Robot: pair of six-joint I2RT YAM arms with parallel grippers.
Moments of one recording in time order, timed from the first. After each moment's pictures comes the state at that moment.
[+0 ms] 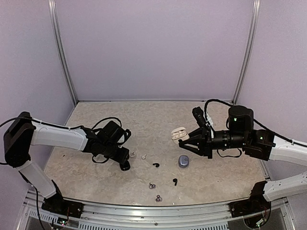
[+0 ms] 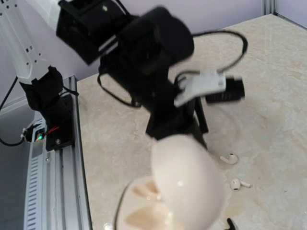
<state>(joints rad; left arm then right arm) -0.81 1.62 0.85 -0.27 -0.13 -0.29 0.88 1.00 0.74 -0.02 -0.45 0.09</state>
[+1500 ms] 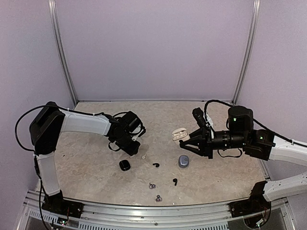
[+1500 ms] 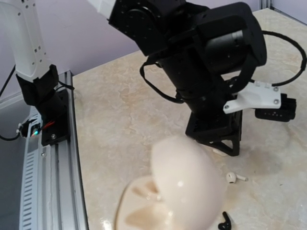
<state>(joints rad) -0.76 1.94 1.26 -0.50 -0.06 -0.09 0.87 1.00 0.74 -0.04 -0.46 0.07</state>
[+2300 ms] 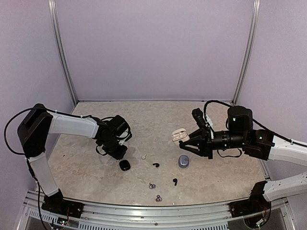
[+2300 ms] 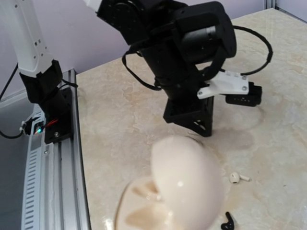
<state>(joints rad) -0.70 1.82 1.09 -0.54 -0.07 -0.14 0.86 1.01 0.73 -0.03 -0.48 0.07</state>
